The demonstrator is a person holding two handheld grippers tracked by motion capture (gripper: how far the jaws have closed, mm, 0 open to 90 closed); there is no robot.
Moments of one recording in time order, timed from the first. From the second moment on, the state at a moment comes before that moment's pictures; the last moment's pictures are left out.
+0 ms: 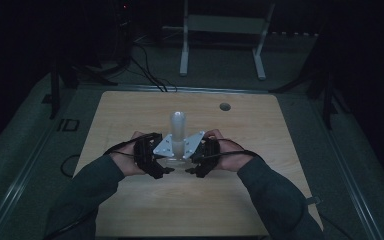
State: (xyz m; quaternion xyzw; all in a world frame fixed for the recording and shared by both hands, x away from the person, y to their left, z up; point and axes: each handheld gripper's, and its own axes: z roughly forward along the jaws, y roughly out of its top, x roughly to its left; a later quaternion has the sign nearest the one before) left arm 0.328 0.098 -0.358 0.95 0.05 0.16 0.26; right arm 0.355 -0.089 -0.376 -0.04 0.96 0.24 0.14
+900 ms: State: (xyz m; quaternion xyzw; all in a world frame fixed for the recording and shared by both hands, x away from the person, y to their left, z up) left arm 0.330 0.091 -0.366 0.96 0.04 0.16 0.23; right arm 0.352 -0.086 -0.376 -0.05 0.96 0.24 0.14
